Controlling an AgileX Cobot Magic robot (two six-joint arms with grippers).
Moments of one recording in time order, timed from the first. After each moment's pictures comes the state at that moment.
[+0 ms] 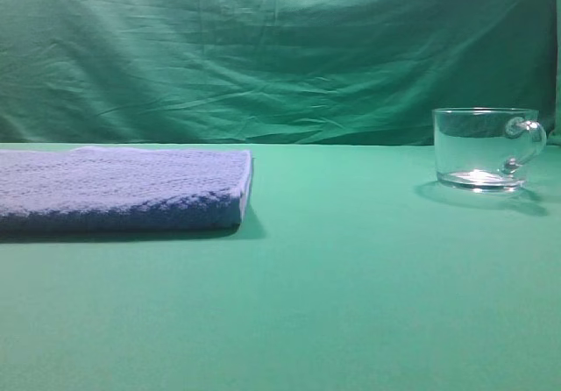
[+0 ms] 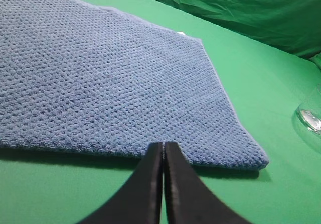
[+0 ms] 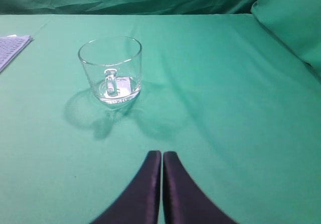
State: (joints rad) left arm -0.11 -0.02 -0.05 -0.37 0.45 -0.05; right arm 0.11 -0.01 0.03 -0.07 0.38 0.08
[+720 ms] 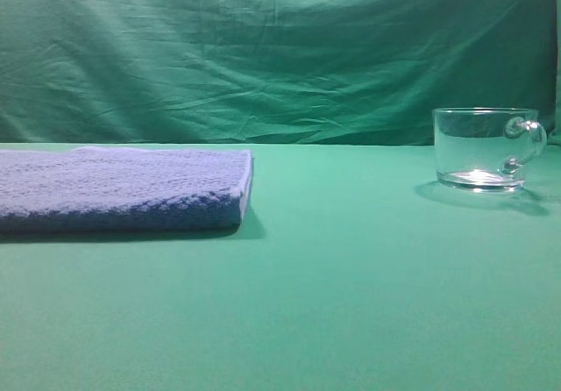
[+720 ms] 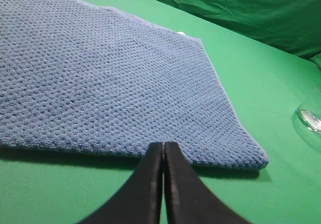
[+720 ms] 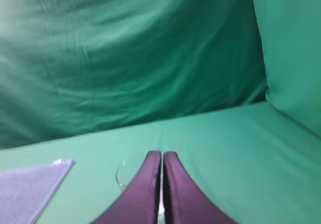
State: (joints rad) left arm -0.11 -0.02 -0.05 -0.37 0.45 -0.05; right arm 0.11 0.00 0.01 0.06 0.12 0.12
